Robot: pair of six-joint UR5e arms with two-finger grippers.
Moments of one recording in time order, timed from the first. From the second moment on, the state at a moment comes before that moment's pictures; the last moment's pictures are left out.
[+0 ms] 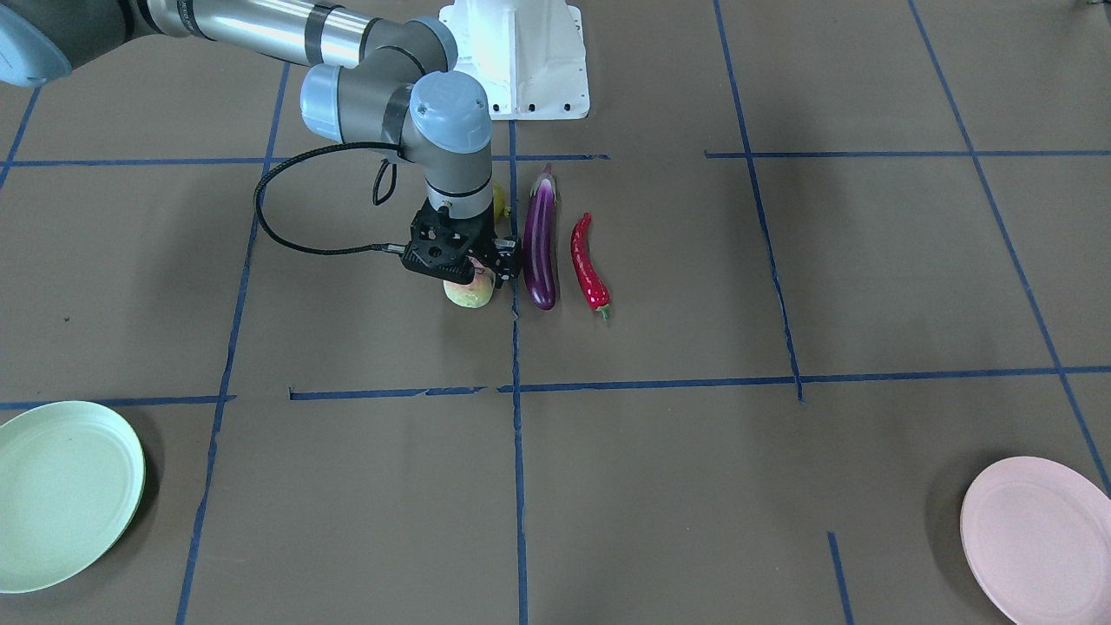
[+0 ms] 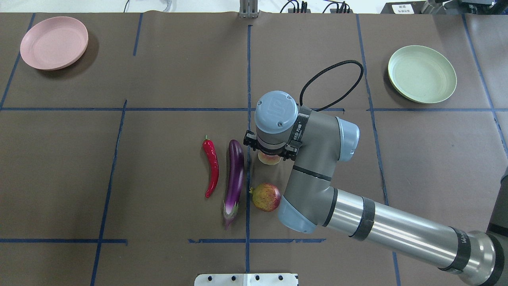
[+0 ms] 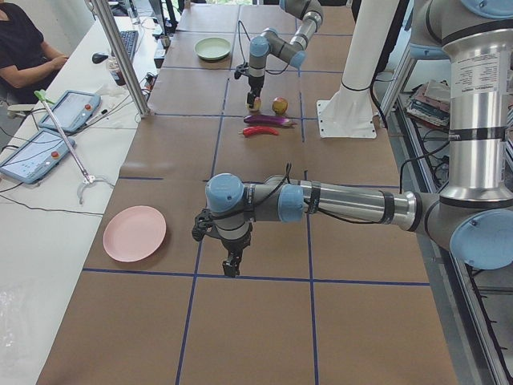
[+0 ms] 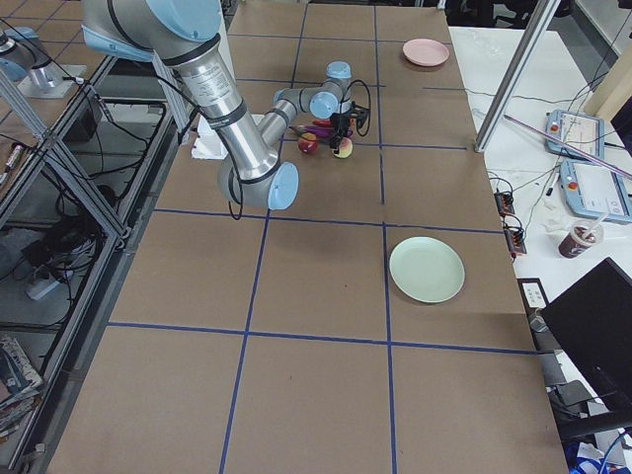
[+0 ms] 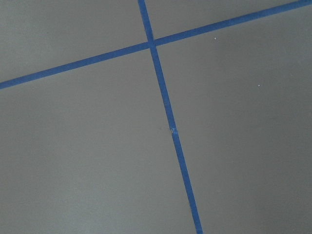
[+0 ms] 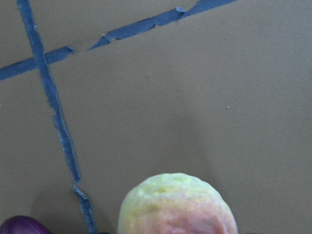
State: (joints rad) left arm -1.52 -1.47 -1.78 -1.44 -2.31 0.24; right arm 0.48 -0.82 1.52 -1.55 1.81 1.56
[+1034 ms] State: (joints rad) left arm -1.19 -1.58 -1.78 -1.90 -2.38 -0.46; right arm 0.87 -1.02 1.60 -1.55 1.94 1.16
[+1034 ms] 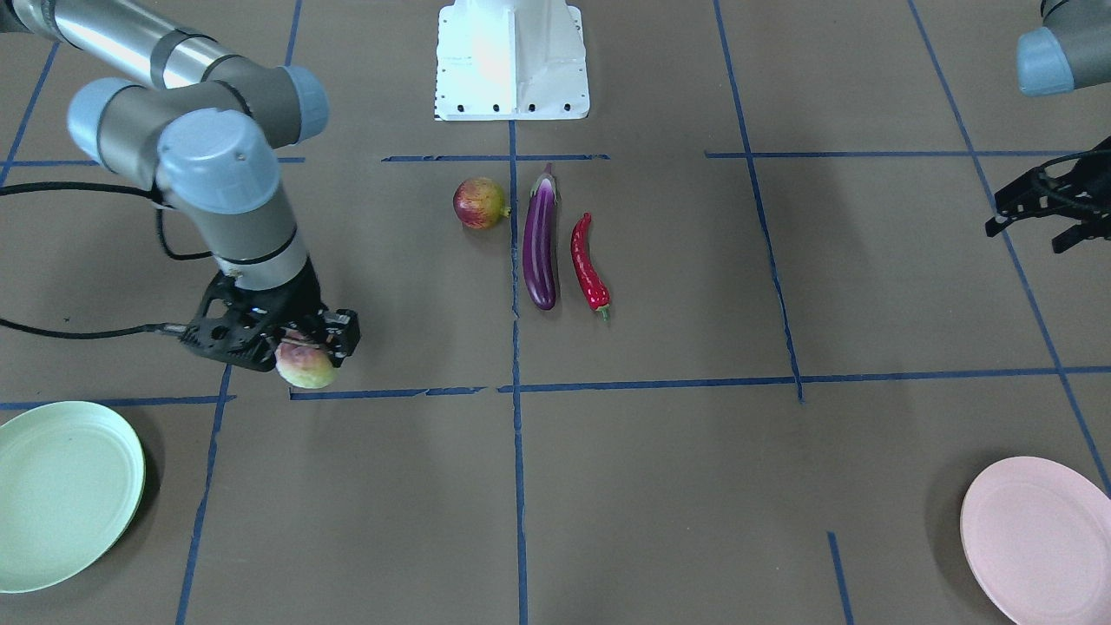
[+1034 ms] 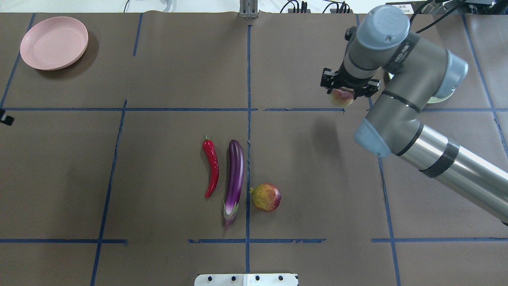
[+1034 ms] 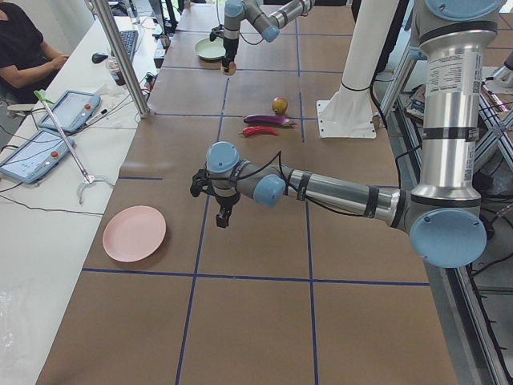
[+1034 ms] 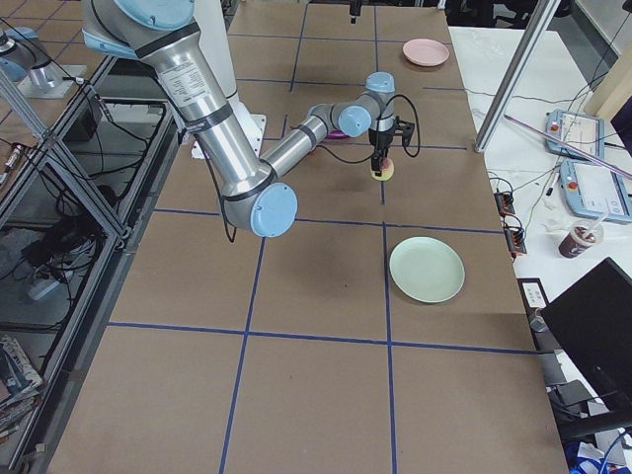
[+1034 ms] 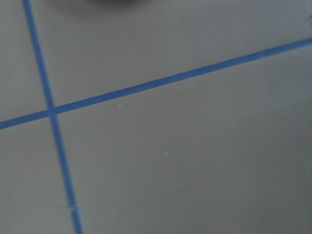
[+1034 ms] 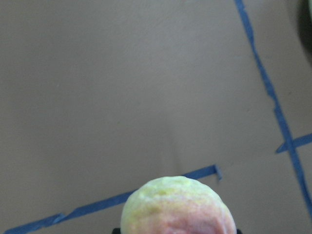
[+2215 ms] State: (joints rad) left arm -0.51 -2.20 -1.63 -1.71 -1.91 -1.25; right arm 1.13 -1.08 1.20 -1.28 2.02 0.80
